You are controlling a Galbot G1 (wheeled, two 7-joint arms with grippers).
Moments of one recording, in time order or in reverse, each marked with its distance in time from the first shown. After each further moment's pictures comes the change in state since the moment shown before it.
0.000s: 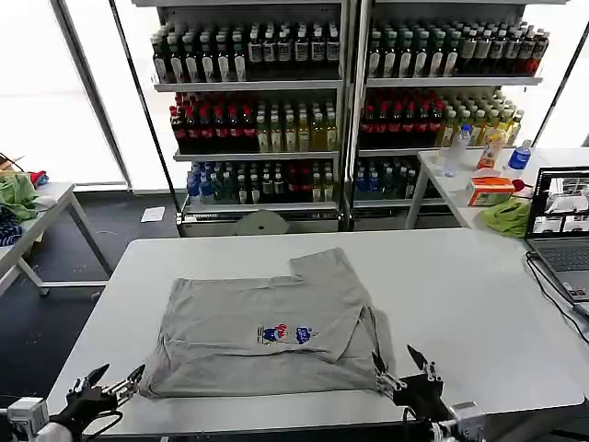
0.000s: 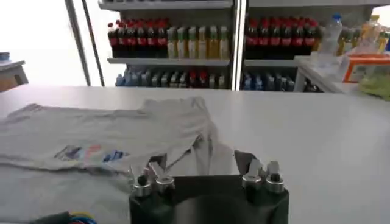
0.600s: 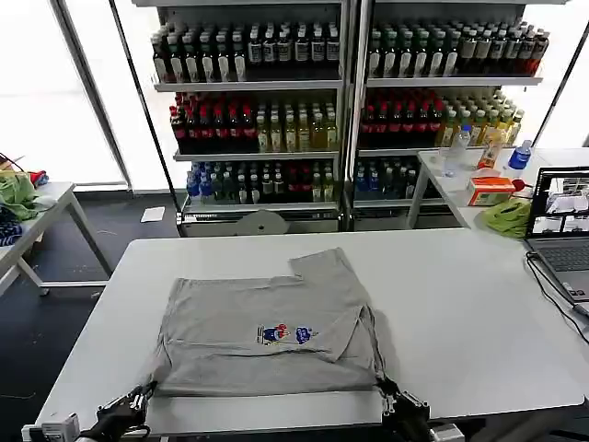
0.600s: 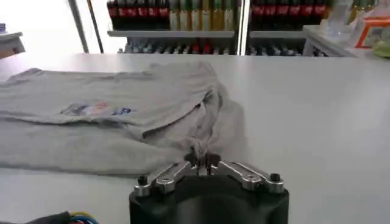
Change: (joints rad) left arm 0.069 -0.123 0.083 -0.031 0.057 -0.001 -0.023; right arm -0.239 0.049 -0.045 0.054 -0.126 0.076 0.047
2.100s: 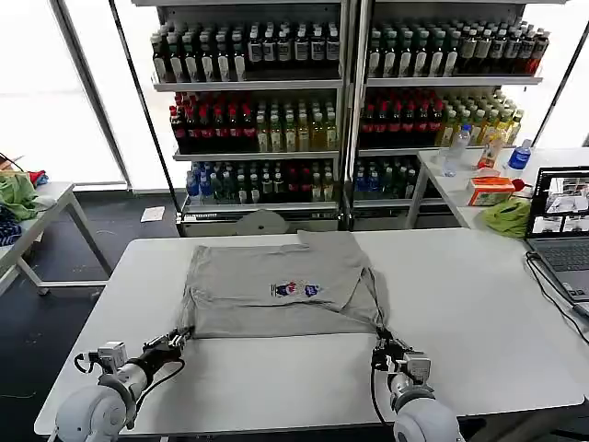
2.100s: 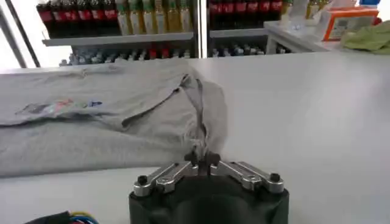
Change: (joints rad) left arm -0.481 0.084 0.274 0.365 -0.061 -0.033 0.030; right arm 0.433 0.132 -0.099 -0.366 0.076 -0.077 0.114
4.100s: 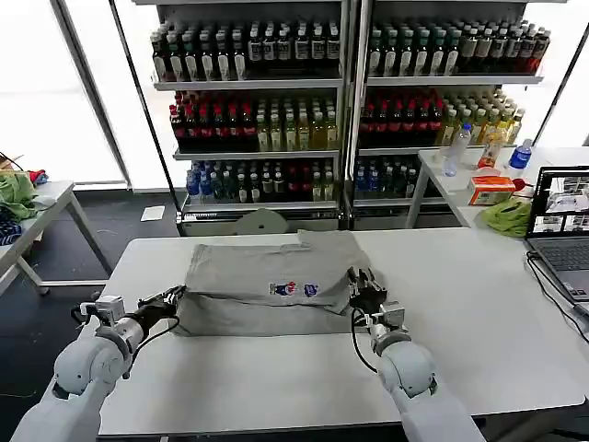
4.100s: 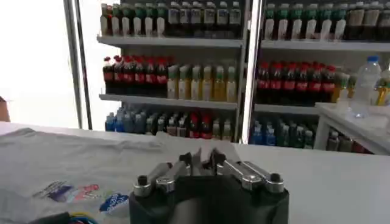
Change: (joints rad) left arm -0.218 0.045 0.034 0.085 0.037 0.033 0.014; right arm 0.339 0.070 -0.056 -0.276 -0.192 0.195 -0.229
